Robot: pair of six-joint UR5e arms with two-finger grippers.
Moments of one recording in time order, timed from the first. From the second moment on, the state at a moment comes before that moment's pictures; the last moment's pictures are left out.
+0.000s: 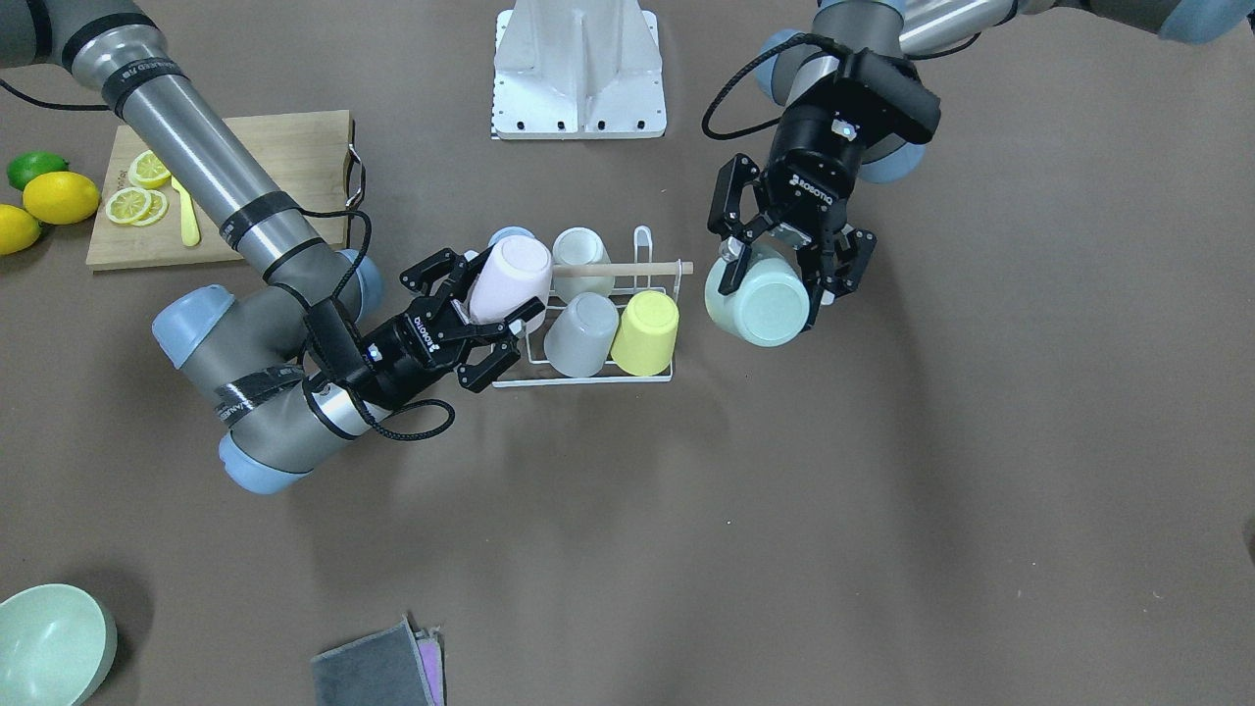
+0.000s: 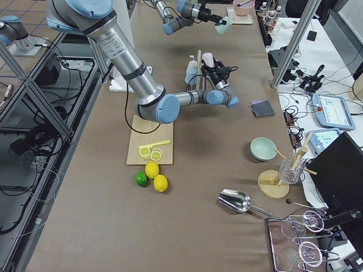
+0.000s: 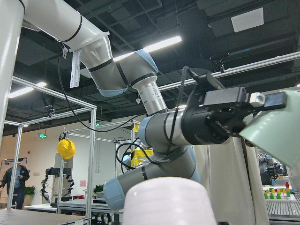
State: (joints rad) left arm -0.50 -2.05 -1.70 -2.82 -0.84 -0.93; right arm 0.77 -0.83 0.95 -1.65 4.07 -2.08
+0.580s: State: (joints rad) left arm -0.27 -2.05 -1.70 -2.83 -0.63 -0.89; right arm 0.79 -0.83 0.94 -1.65 4.06 -2.08
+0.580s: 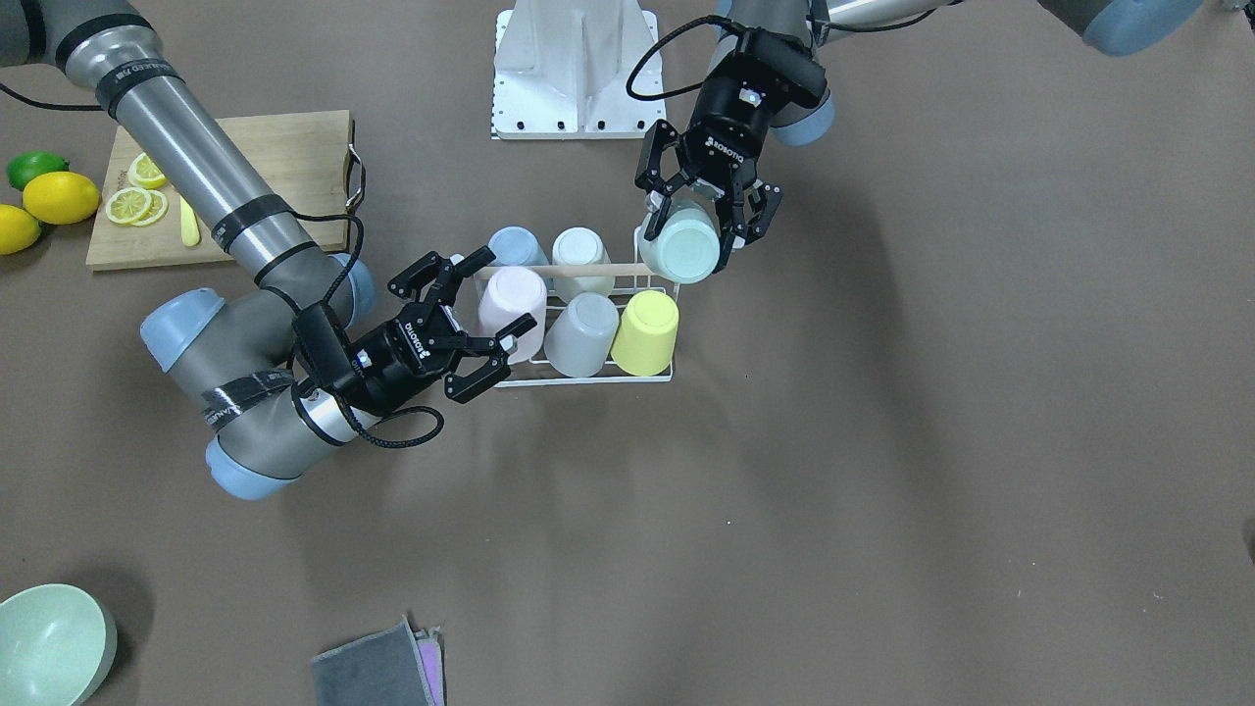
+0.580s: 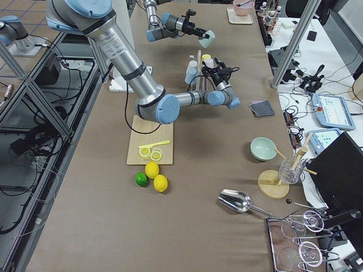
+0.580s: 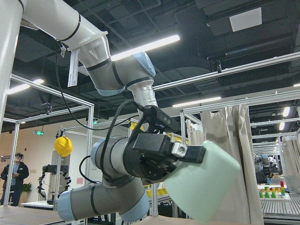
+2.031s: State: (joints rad) left arm -0.14 -2.05 -1.65 -2.83 -0.49 -0.87; right arm 1.07 -0.84 0.94 -1.87 3.87 -0.61
